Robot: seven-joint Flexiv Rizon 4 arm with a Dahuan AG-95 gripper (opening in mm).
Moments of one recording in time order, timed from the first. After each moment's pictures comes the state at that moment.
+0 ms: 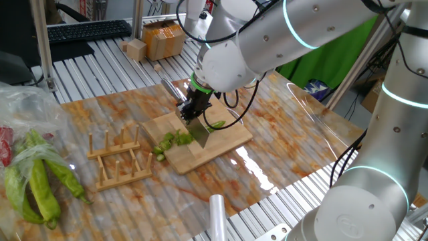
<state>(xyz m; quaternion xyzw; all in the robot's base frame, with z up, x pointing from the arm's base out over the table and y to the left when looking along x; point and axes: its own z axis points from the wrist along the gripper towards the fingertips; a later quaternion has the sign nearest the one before) 0.537 -0.007 0.072 -0.01 1.00 0.03 0.06</state>
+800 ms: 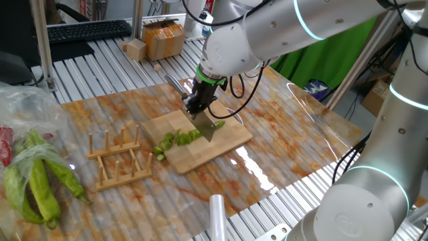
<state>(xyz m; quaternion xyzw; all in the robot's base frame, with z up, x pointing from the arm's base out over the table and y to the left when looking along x) 0.539 -0.023 0.079 -0.02 1.00 0.03 0.06</state>
